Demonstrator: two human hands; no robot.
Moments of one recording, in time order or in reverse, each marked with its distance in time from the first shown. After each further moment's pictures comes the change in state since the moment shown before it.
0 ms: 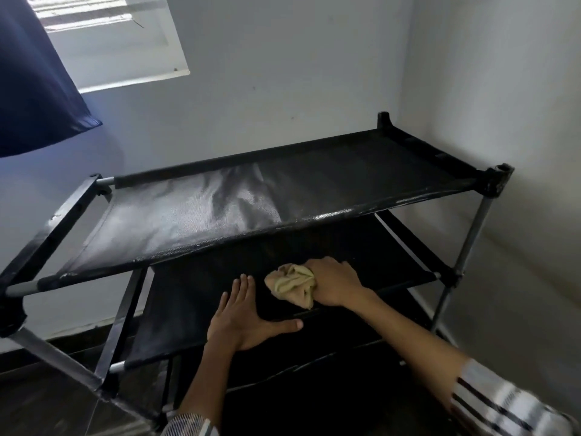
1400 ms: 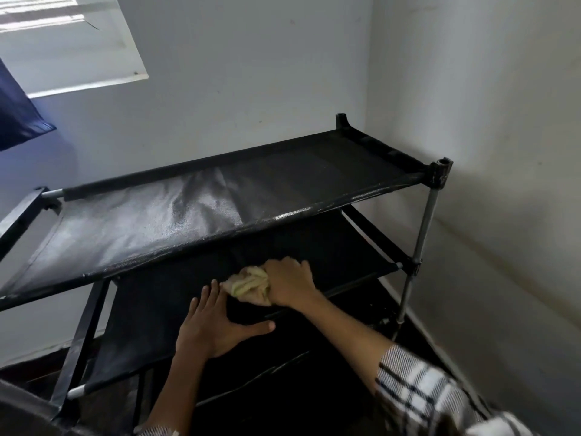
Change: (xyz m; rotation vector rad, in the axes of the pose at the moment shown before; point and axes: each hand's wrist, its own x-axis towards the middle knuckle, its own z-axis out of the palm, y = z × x) left_hand 0.007 0.002 -0.002 0.029 0.053 -0.004; right_hand 0.018 -0.027 0.007 -0.047 0.037 0.073
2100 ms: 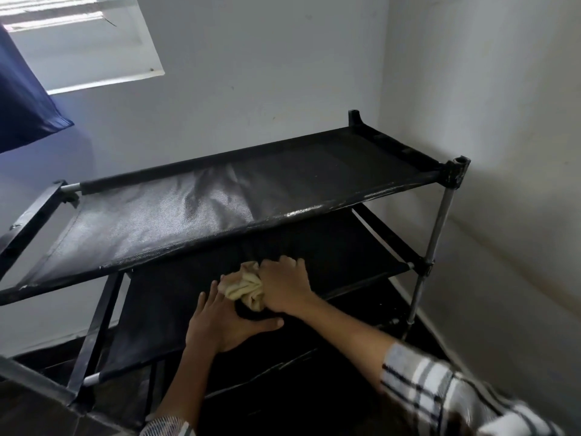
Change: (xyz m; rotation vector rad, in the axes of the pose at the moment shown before) left_hand -0.001 -0.003 0.002 -0.055 0.047 0.023; right_hand 0.003 -0.022 0.016 -0.112 0.056 -0.115
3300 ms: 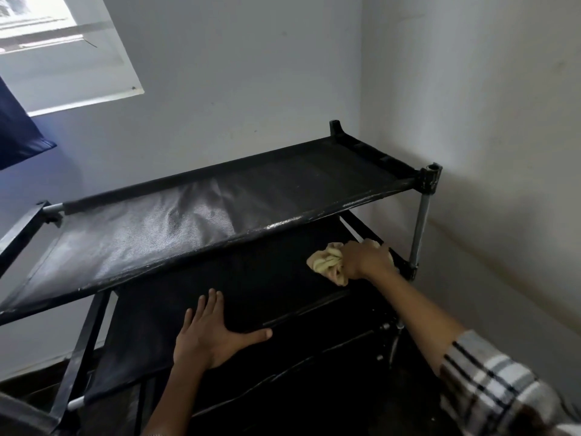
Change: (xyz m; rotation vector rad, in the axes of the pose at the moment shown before) left_hand -0.001 0.002 0.000 0.085 0.006 -0.058; right_hand -0.035 0.135 -0.073 -0.046 -0.341 0.502
